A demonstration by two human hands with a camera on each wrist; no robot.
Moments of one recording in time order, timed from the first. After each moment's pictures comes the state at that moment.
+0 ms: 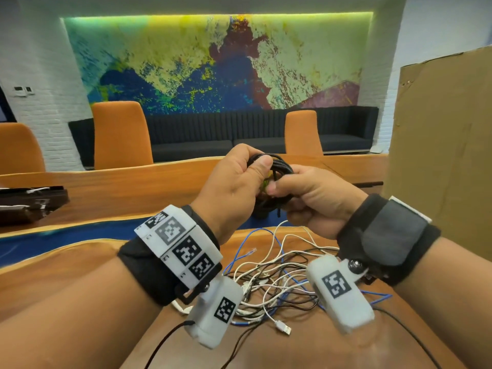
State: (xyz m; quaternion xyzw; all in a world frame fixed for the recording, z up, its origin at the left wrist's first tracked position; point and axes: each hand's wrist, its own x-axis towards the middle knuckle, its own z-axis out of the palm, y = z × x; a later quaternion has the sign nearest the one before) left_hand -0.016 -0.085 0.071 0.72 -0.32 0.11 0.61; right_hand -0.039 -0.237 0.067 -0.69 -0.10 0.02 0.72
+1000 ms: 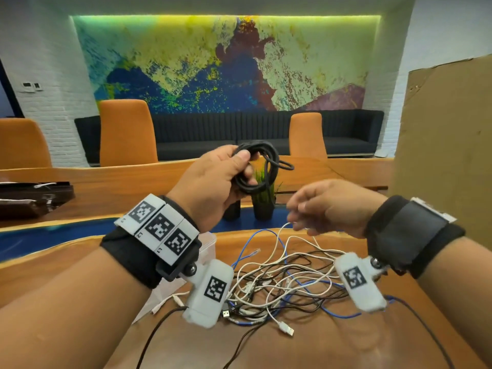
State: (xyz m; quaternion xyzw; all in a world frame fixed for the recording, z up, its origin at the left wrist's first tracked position) left_hand -0.001 -0.057 0.081 0.63 -0.26 -0.04 0.73; right_hand -0.024 -0.275 0.054 -0.82 -0.01 0.05 0.57
